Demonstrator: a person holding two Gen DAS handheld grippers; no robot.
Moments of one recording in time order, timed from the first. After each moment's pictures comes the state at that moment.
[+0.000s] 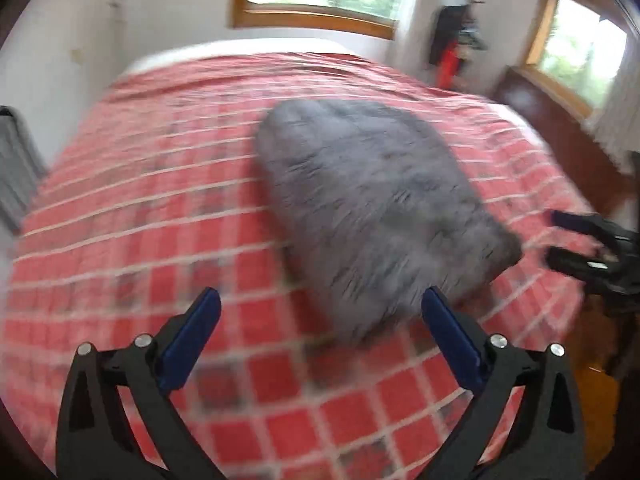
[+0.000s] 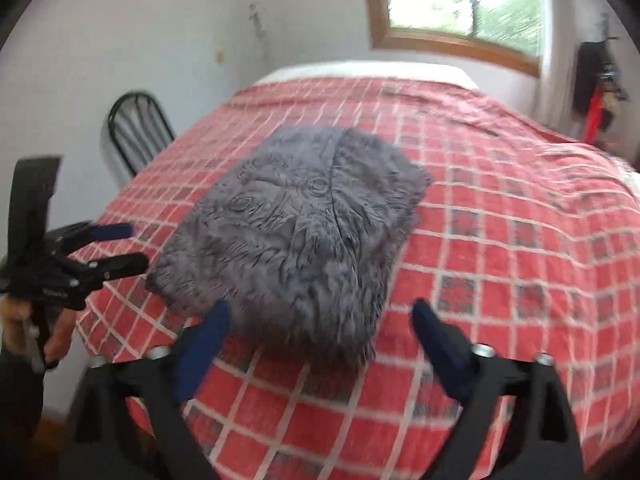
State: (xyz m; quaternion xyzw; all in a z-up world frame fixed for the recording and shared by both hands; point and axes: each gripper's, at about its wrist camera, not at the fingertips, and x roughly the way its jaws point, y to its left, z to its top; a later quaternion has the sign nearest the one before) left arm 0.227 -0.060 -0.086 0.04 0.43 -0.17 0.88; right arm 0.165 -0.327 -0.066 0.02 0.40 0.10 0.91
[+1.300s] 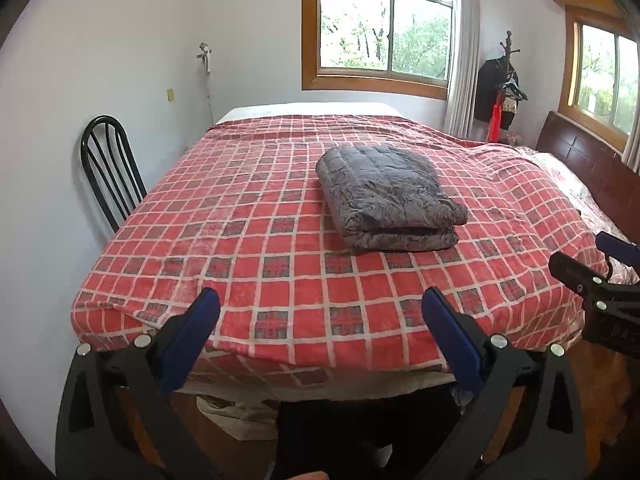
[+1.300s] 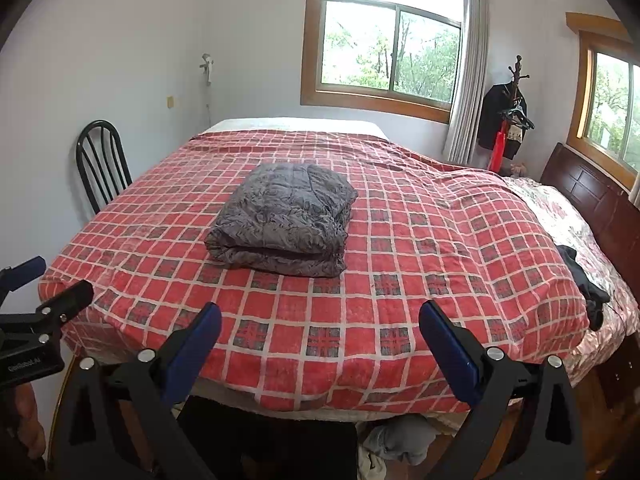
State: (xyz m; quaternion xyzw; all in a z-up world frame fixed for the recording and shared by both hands) left arm 0.001 -0.048 -0.013 0.03 0.33 -0.06 0.94; right arm -0.025 -0.273 -0.005 -0.01 0.31 -0.03 0.95
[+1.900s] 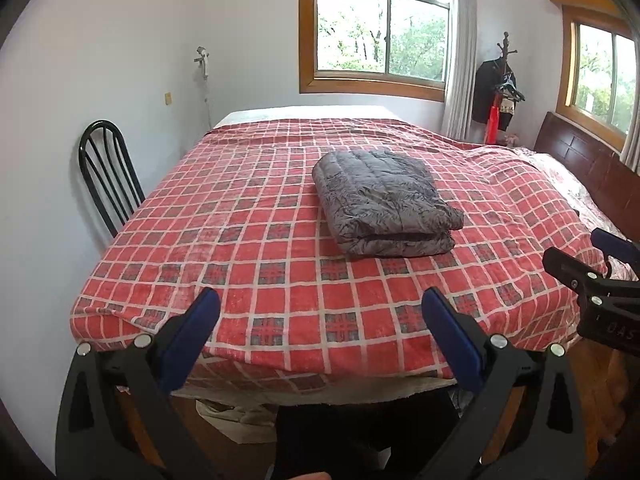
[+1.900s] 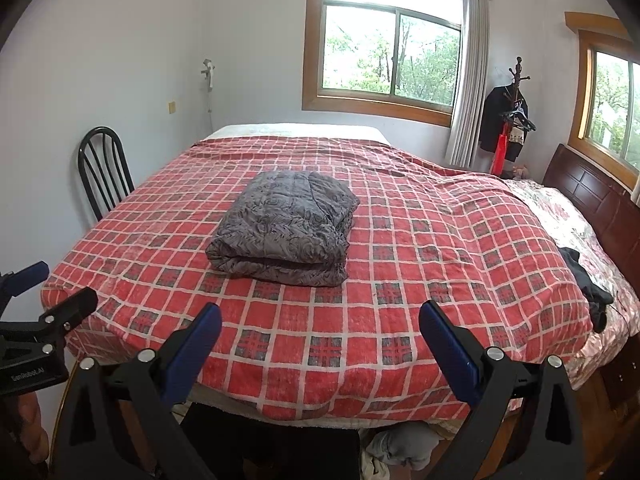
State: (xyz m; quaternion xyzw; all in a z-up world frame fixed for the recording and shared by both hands) left arm 0.003 -0.053 -0.009 0.03 0.32 -0.07 0.94; right arm -0.020 -0.275 -0.002 0.00 0.31 -0.02 0.95
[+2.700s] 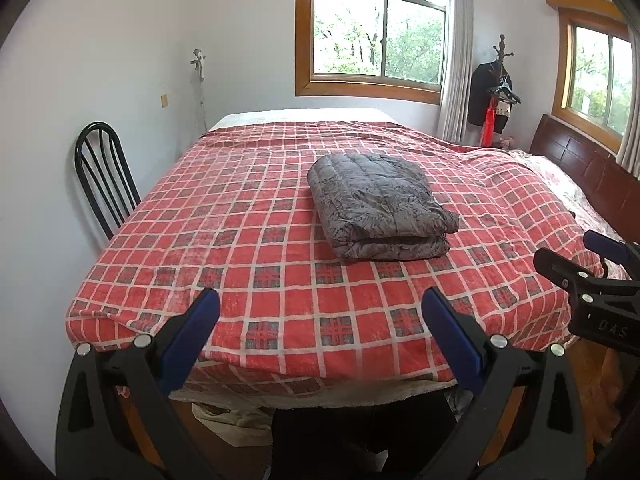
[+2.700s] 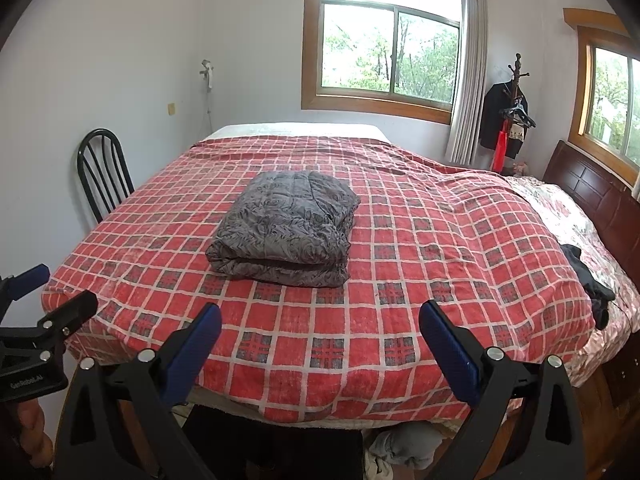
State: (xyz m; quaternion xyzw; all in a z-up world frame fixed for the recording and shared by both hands) left arm 0.004 -0.053 -0.007 0.02 0.32 -0.08 0.95; right arm -0.015 -0.274 -0.002 0.00 0.31 -0.02 0.95
